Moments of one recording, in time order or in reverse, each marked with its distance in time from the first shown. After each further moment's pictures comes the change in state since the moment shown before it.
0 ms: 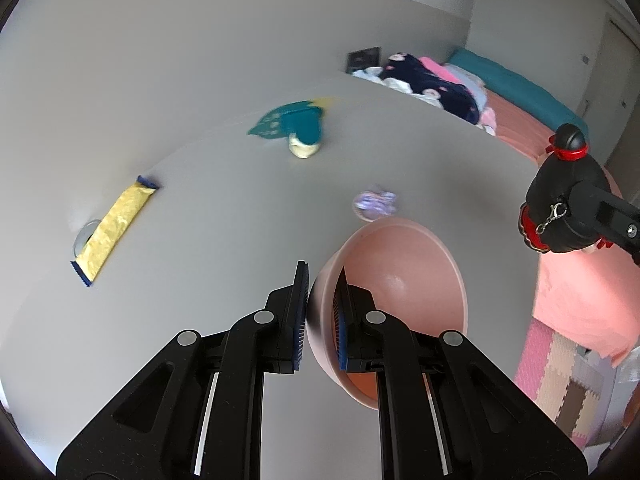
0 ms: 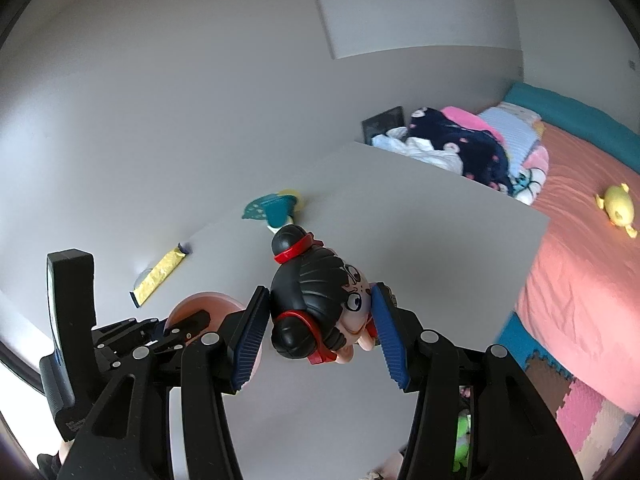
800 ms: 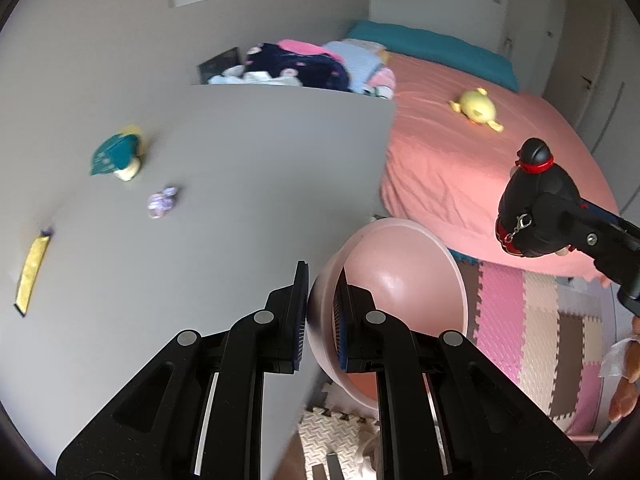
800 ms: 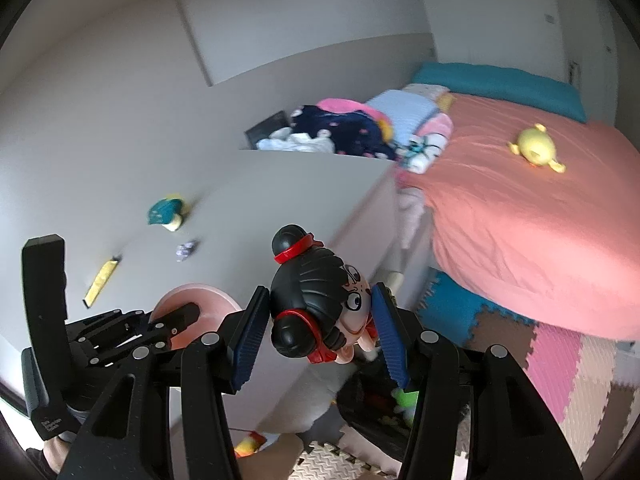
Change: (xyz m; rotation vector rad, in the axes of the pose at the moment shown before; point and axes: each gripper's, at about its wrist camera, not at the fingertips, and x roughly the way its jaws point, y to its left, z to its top) left arm -0.017 -0.185 -0.044 0.272 0.008 -0.159; right arm -0.094 -0.156 -0.092 0.216 -0.052 -0.188
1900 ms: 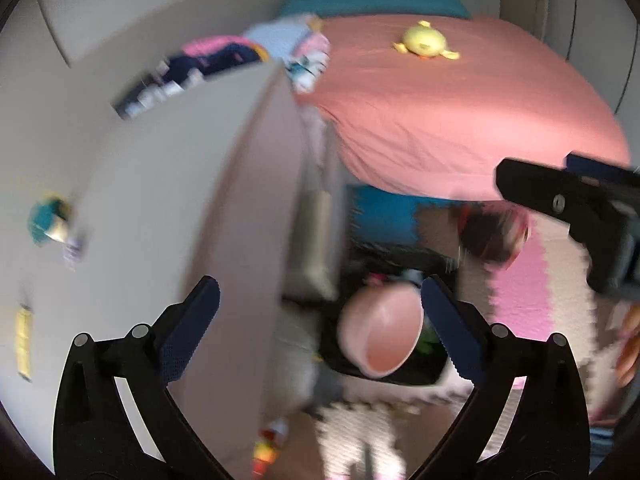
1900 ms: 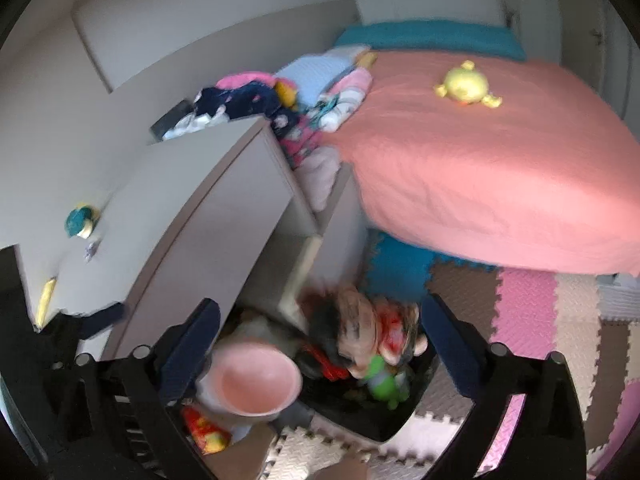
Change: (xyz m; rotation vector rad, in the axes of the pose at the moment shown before) left arm 0.067 -0.126 -0.021 0.304 0.048 0.070; right arm 0.030 -0.114 -0.035 0.141 0.061 -0.163
